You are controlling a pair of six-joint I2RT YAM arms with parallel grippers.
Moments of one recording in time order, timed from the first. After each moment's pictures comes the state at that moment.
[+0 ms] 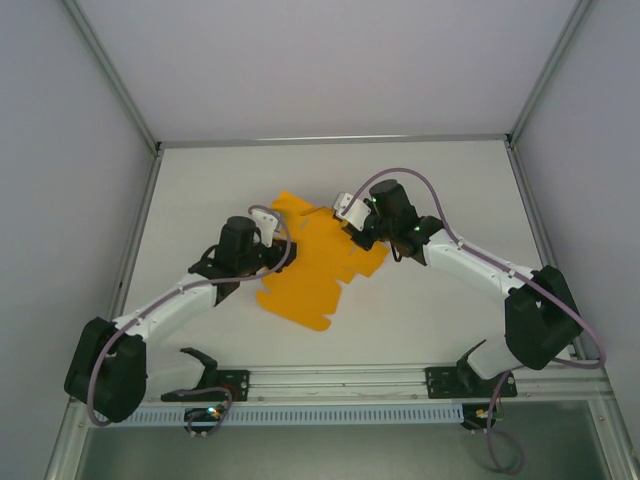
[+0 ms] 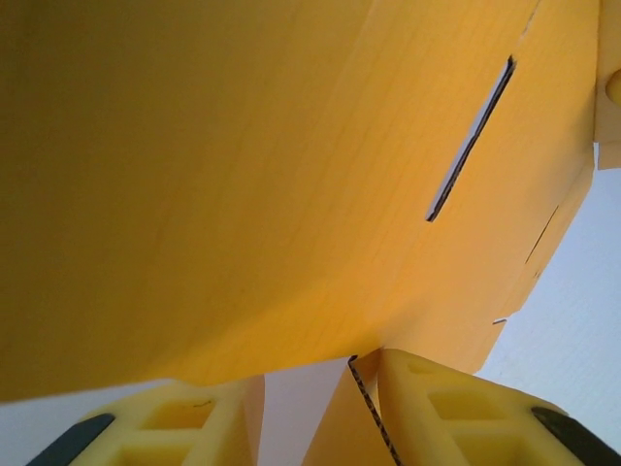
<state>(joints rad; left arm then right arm) -0.54 1.21 0.62 0.00 0.27 -0.26 0.55 1.48 1.04 -0.20 -0.17 -0.53</state>
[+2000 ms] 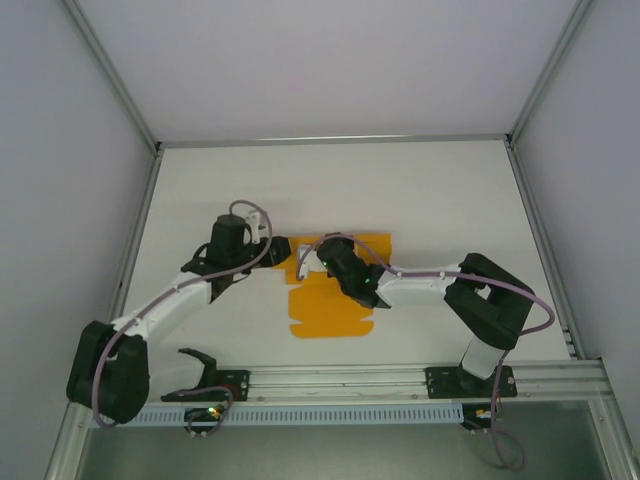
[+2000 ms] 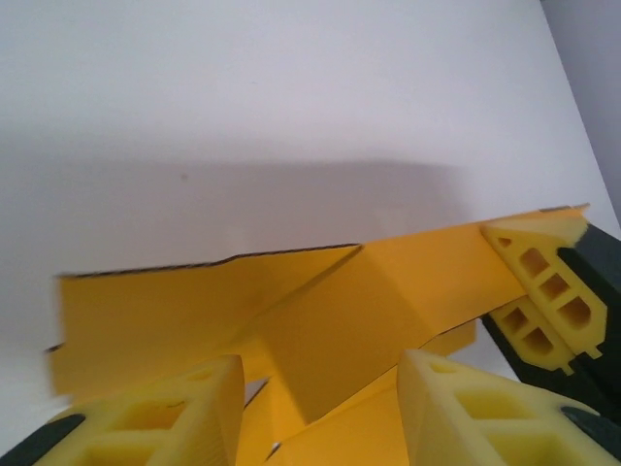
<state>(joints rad) -0.46 1.21 0.63 -0.06 0.36 -0.55 0.91 1.71 0.86 0.31 0.63 -1.10</state>
